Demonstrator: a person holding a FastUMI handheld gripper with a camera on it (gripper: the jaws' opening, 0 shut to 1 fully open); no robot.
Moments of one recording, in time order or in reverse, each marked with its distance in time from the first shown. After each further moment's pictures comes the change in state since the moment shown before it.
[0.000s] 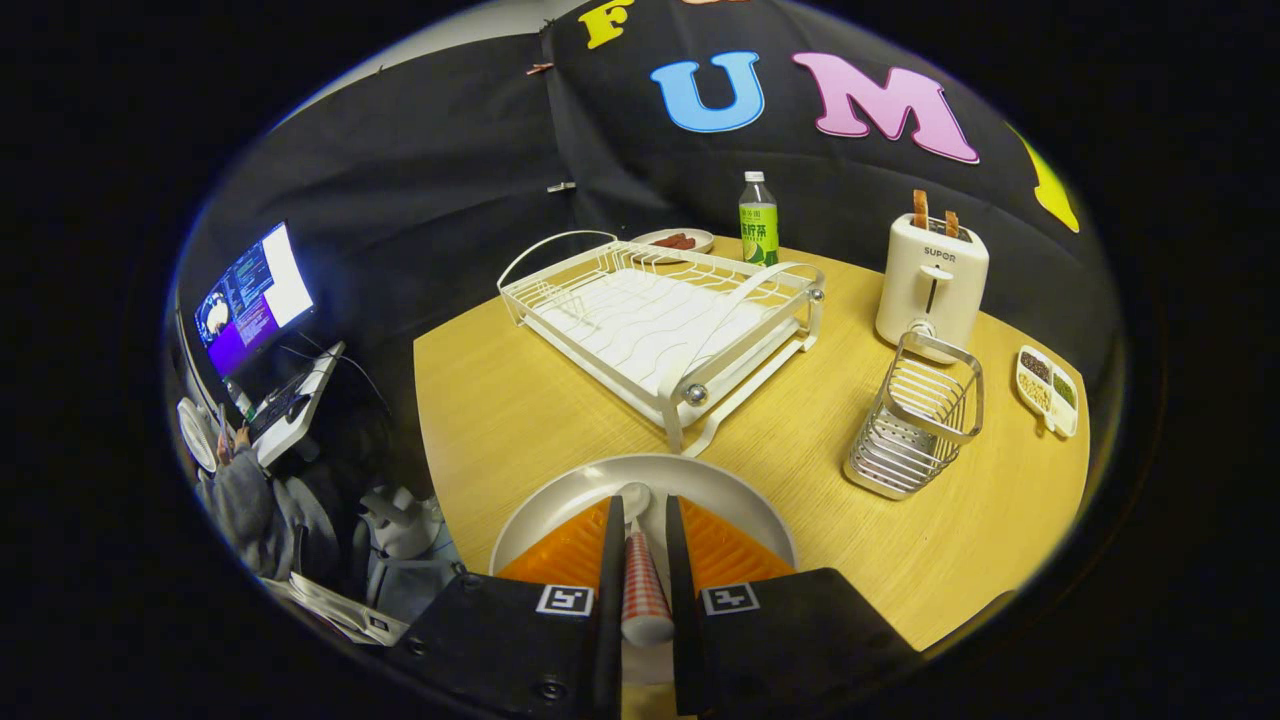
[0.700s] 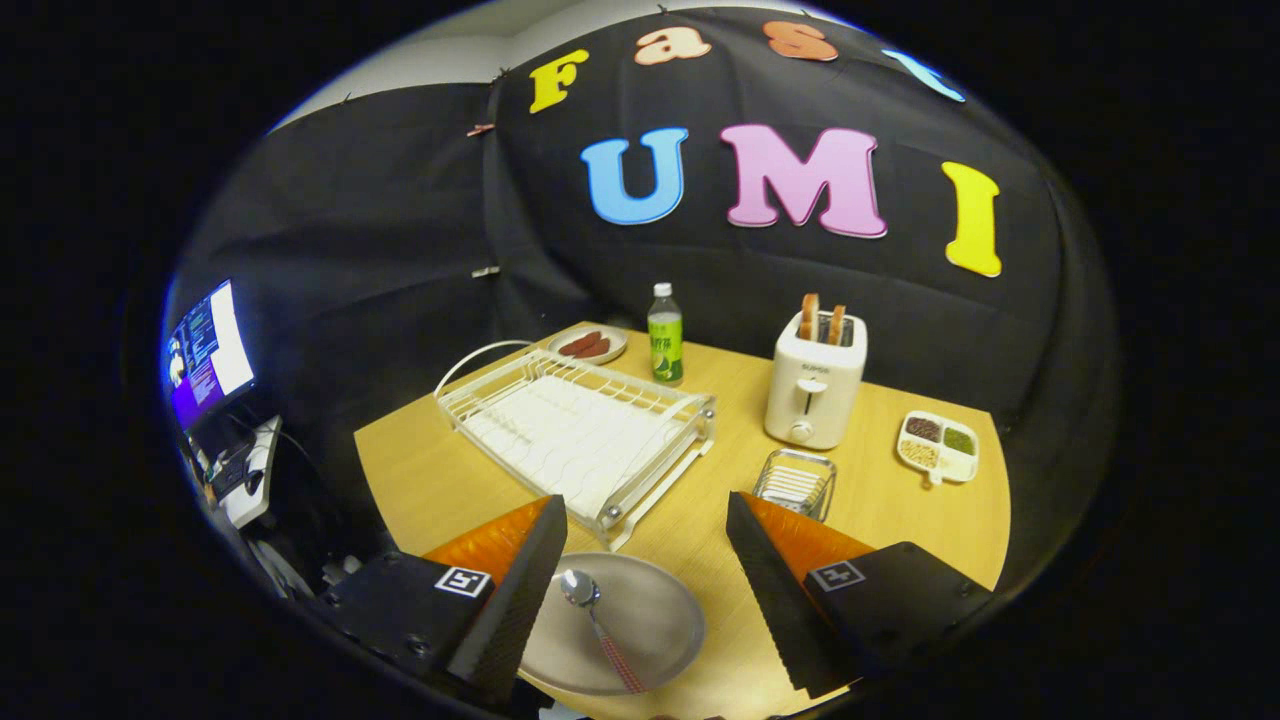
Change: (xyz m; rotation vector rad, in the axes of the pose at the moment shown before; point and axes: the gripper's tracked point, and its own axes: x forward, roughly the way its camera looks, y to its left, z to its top) arm -0.090 -0.035 0.119 0.052 -0.272 -0.317
